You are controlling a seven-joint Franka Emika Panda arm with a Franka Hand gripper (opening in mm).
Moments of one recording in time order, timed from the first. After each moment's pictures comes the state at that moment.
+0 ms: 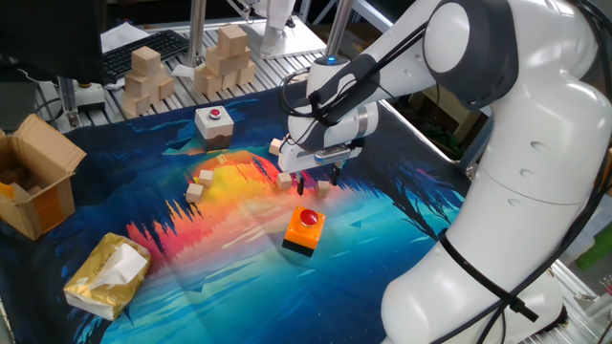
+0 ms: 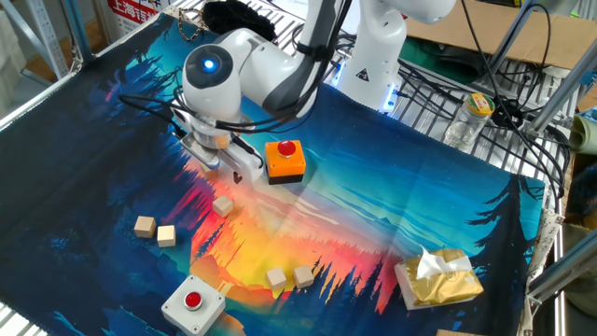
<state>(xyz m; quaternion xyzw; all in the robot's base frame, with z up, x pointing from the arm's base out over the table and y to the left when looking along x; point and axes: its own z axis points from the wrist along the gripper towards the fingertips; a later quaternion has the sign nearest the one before) 0.454 -0.139 0.089 -0.06 -0.99 0.05 0.08</state>
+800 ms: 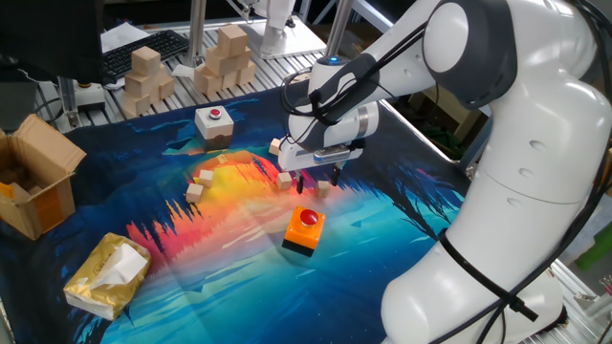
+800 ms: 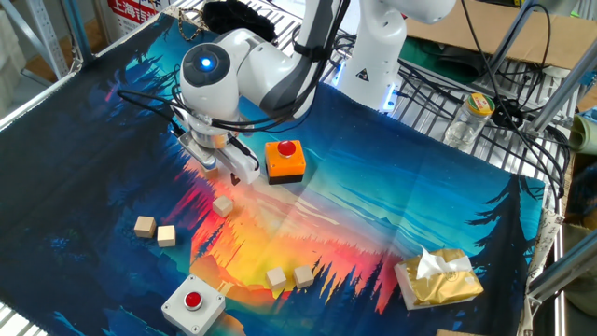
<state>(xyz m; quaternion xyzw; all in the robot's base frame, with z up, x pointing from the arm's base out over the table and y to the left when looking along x) 0.456 -0.141 0.088 -0.09 -0.99 0.05 0.07</state>
